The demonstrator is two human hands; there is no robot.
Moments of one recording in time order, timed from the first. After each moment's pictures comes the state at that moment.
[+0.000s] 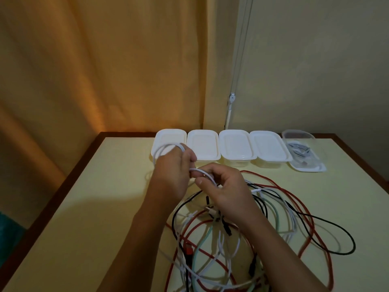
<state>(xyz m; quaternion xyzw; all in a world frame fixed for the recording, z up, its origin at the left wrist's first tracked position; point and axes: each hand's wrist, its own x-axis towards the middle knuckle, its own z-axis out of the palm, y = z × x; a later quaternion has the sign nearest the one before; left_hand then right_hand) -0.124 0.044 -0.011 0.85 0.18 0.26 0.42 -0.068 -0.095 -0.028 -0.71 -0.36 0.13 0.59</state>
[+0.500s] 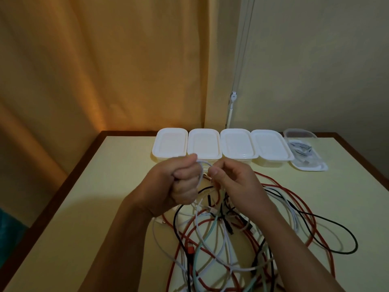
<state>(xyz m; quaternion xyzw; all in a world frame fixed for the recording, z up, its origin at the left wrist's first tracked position) -0.145 0.056 0.005 0.50 -0.06 -0.10 0.86 -0.050 -0.109 -0.026 -0.71 -0.36 0.13 0.59</state>
